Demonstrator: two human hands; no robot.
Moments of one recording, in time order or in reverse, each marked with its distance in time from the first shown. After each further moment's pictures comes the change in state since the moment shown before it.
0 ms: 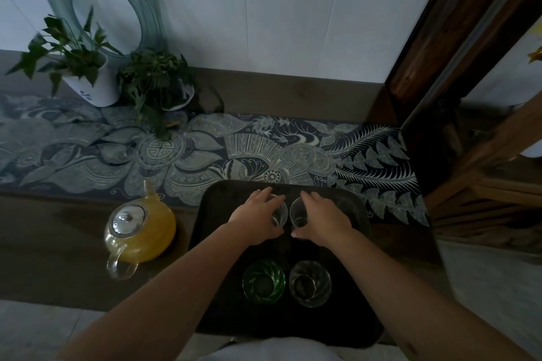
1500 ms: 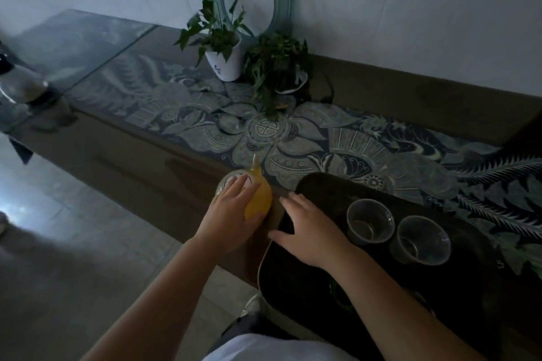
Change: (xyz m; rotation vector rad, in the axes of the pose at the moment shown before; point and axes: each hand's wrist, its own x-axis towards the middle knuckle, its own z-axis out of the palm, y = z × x) left_hand -0.177 -0.138 -0.036 -0.173 0.488 -0.383; right_hand -0.038 -0.190 0.021 0.170 -0.213 -0.549
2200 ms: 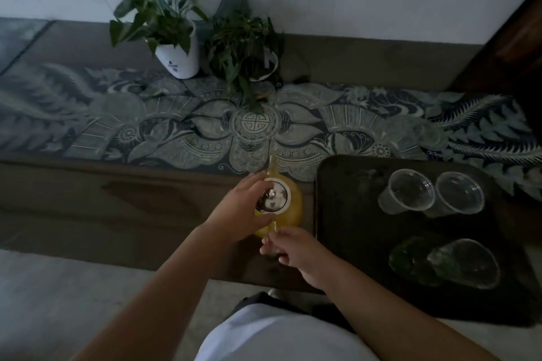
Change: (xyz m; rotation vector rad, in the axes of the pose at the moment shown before) left_hand 0.086 -0.125 -0.021 -0.142 -0.293 0.423; right_hand 0.096 -0.087 0.122 1.120 0.039 0.591
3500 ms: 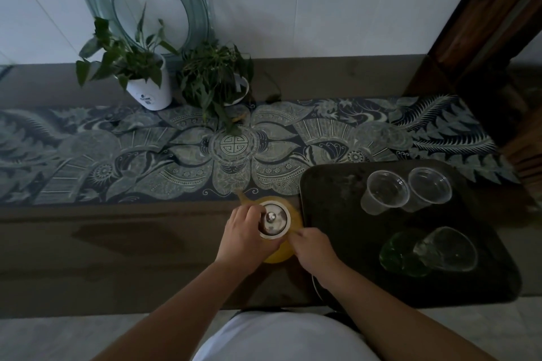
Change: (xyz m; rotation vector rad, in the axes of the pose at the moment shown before) left_hand -0.007 0.016 0.038 0.029 0.282 0.001; right_hand 0.006 0.009 -0.024 -0.166 0.455 -0.187
